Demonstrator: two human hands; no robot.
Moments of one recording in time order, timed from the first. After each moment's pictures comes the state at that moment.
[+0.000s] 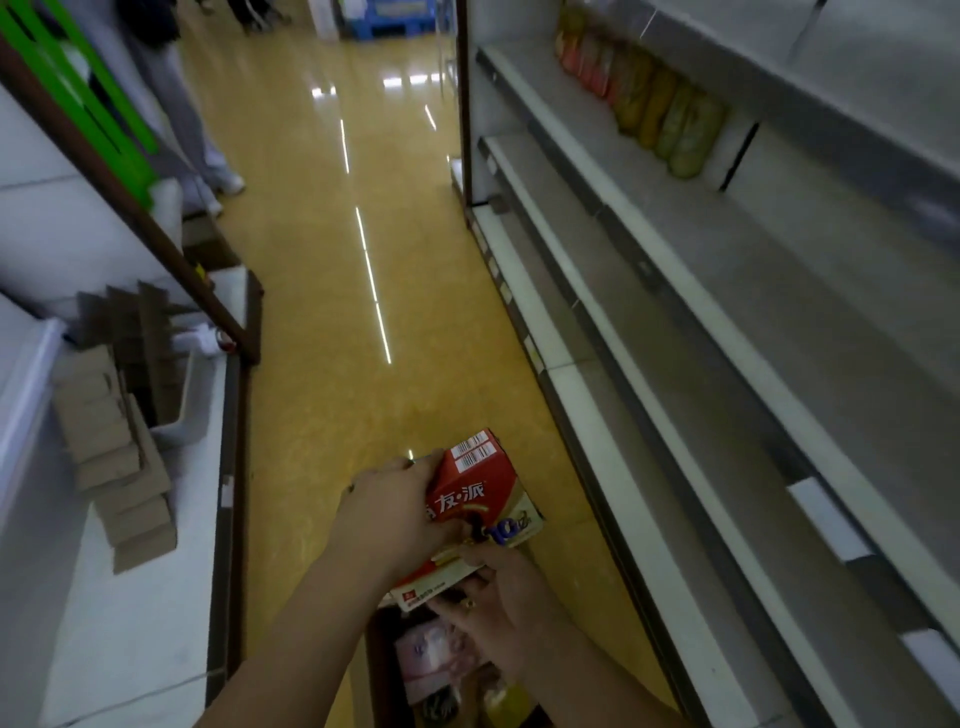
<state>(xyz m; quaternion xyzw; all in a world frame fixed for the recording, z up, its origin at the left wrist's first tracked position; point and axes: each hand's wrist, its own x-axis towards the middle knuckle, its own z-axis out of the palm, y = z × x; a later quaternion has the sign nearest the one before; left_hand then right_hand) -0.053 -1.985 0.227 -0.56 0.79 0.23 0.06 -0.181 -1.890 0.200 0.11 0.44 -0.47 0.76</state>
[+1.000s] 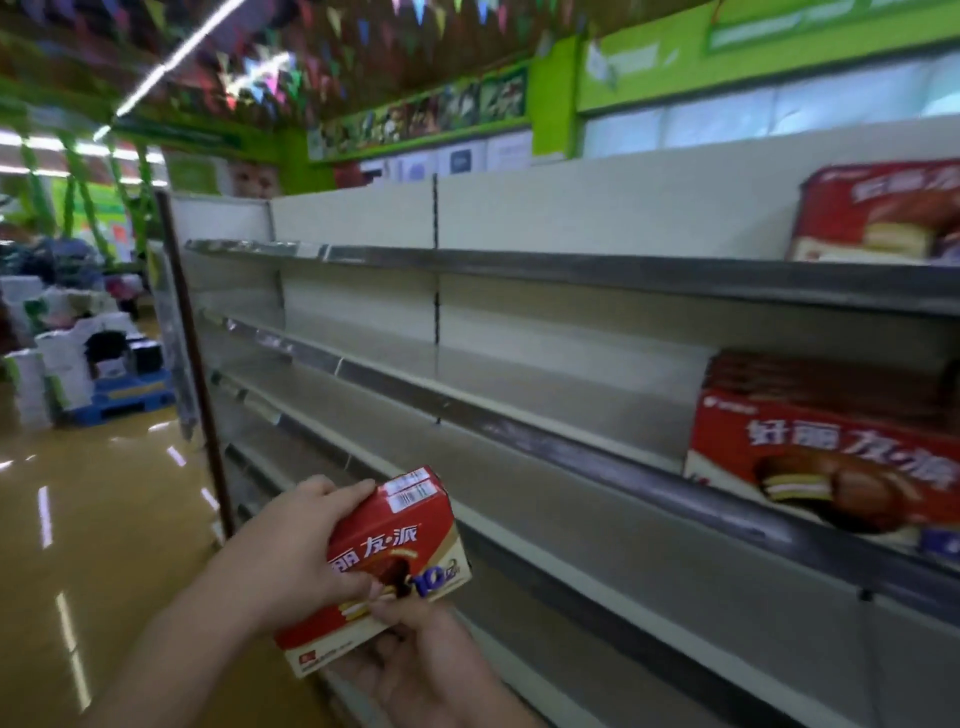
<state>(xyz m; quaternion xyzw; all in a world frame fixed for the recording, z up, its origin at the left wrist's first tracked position) -0.182 -2.024 0.657 -0.28 0.95 0.09 -0.10 -0.275 -1.913 0.560 -0.08 0.34 -0.72 0.60</state>
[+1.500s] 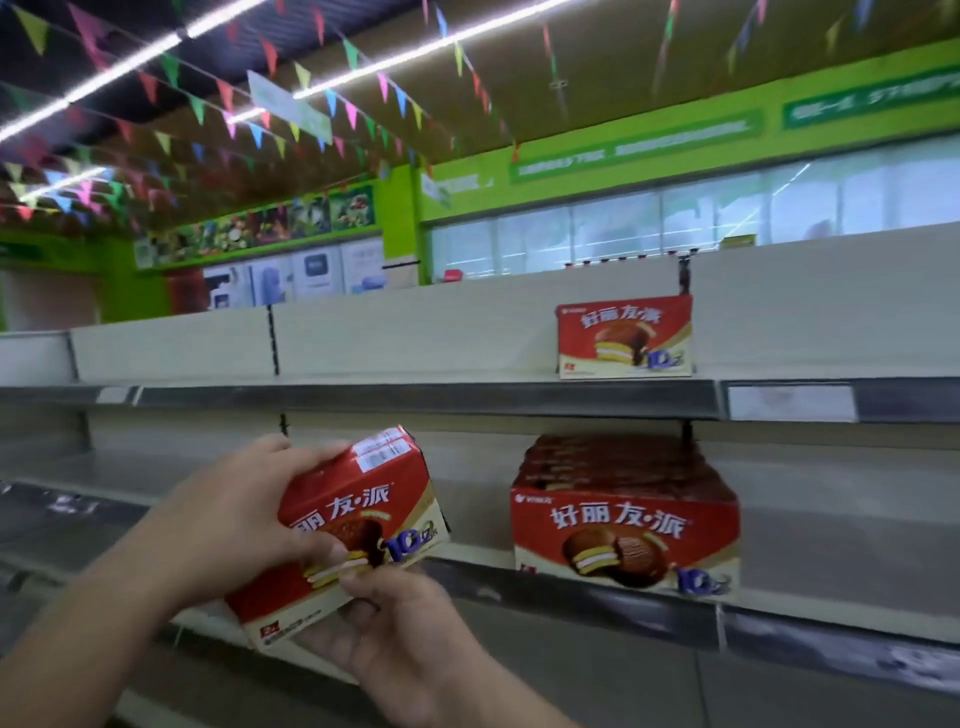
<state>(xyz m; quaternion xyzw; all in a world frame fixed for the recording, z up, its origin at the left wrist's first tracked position) -0.270 -1.963 0.810 -0.09 0.97 0.04 -0.22 -0.351 -1.824 0.700 -0.22 0.25 -0.82 0.46</state>
